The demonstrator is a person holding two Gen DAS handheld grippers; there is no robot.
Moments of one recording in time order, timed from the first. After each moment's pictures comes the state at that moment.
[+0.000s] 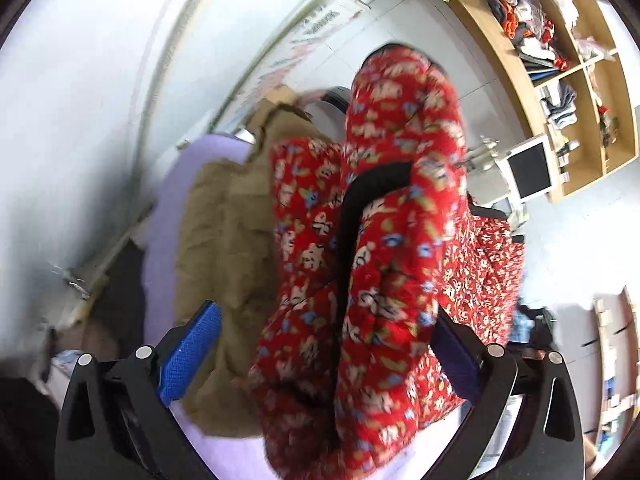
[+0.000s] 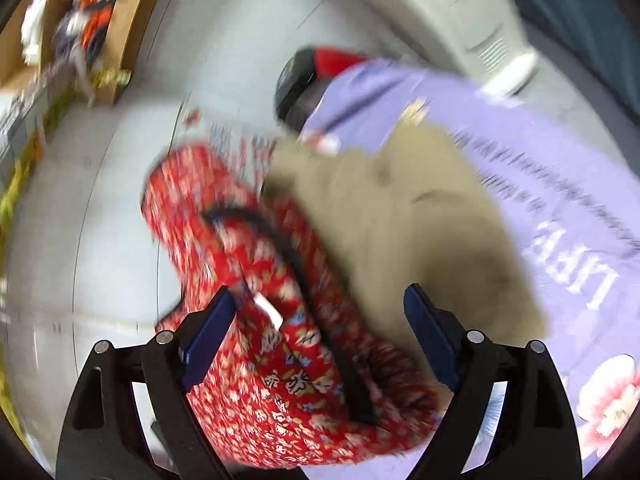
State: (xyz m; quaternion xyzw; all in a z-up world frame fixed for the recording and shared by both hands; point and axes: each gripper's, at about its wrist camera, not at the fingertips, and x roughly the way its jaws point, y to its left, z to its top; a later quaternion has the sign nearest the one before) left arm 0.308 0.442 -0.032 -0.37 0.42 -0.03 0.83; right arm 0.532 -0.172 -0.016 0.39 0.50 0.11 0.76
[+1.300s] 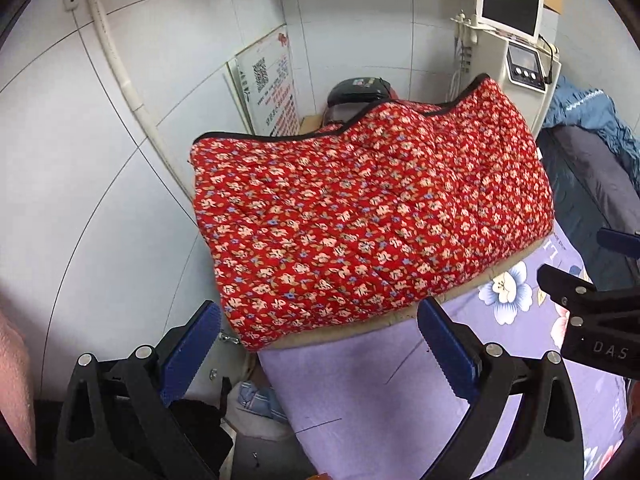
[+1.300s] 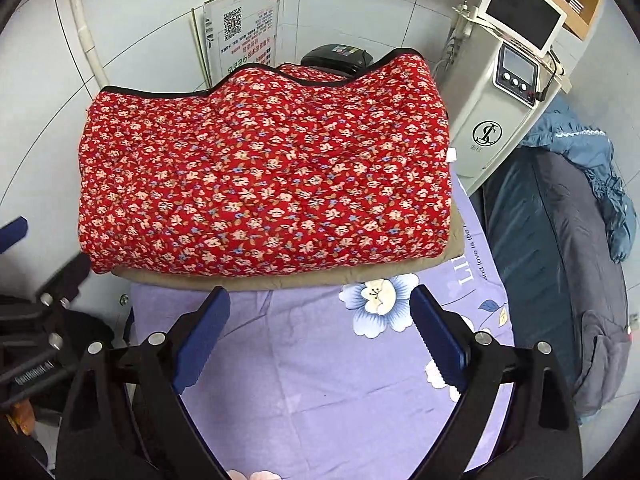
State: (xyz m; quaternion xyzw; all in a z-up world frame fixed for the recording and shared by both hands) left arm 0.253 0.209 0.106 0.02 0.47 0.08 0.88; right arm 0.303 0.048 0.107 -0.11 0.51 0.09 0.85
